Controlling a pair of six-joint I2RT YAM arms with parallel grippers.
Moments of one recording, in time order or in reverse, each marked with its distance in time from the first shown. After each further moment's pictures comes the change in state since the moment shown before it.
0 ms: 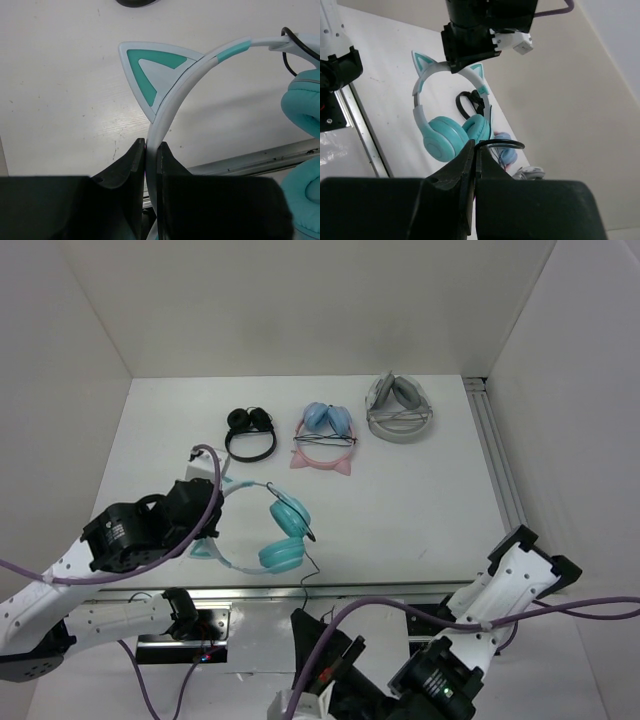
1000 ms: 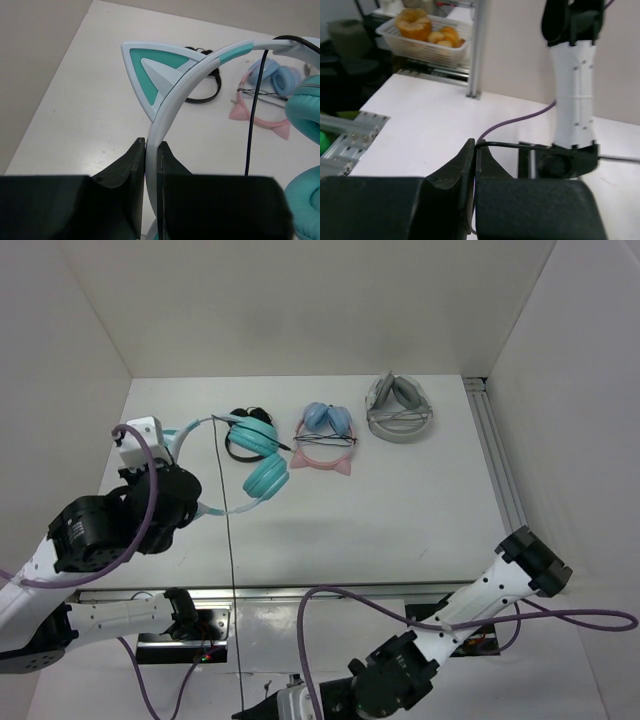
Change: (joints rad) left arm -0.045 0.051 0.259 -0.051 -0.506 -0.309; right arm -0.171 -0.036 -0.528 0.671 -1.124 0.619
